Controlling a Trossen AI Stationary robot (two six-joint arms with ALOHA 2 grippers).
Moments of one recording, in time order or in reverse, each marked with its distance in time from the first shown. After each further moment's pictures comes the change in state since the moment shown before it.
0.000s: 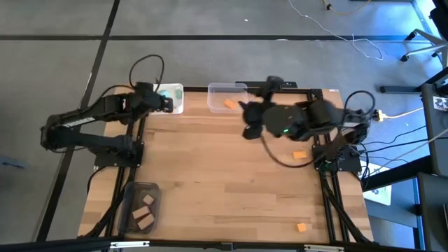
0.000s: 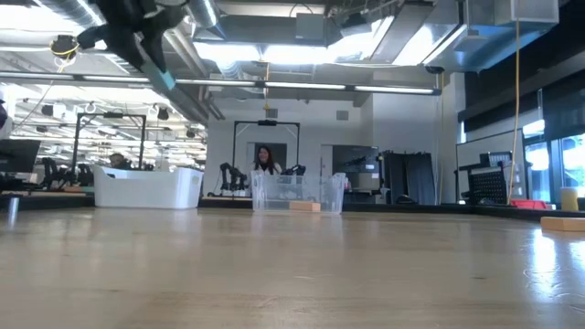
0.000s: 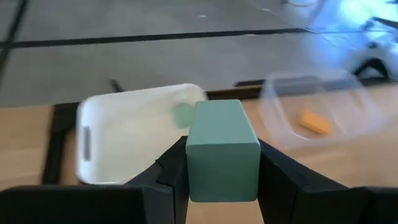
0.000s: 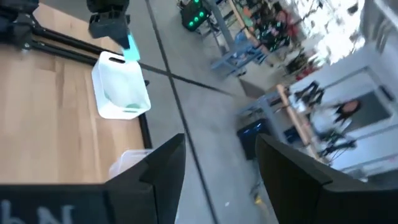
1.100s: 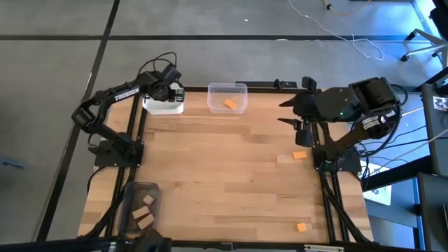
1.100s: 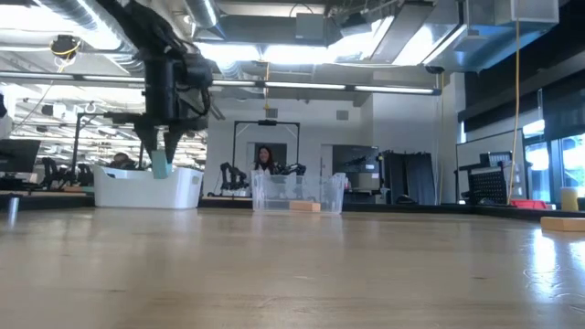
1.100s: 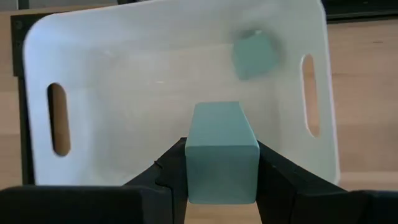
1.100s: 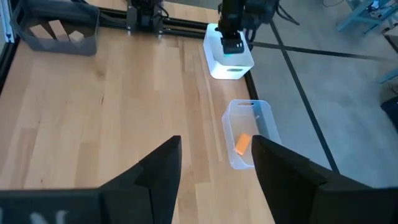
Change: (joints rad) left arm 0.588 0.560 0.000 0.158 0.465 0.261; right arm 0.000 -0.258 -0.002 -0.455 -0.519 0.409
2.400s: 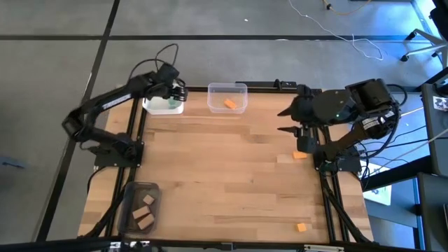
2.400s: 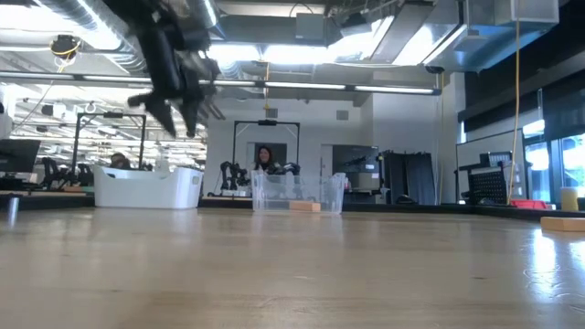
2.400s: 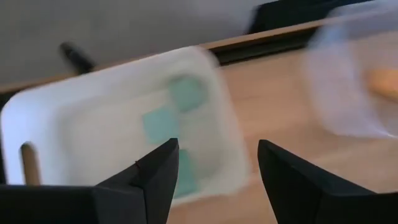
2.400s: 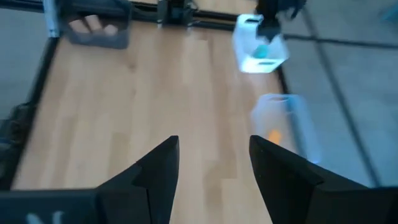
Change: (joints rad) left arm -0.086 -0.141 0.000 0.104 0.024 0.126; right arm 0.000 -0.003 -0.026 0.001 -0.134 0.031
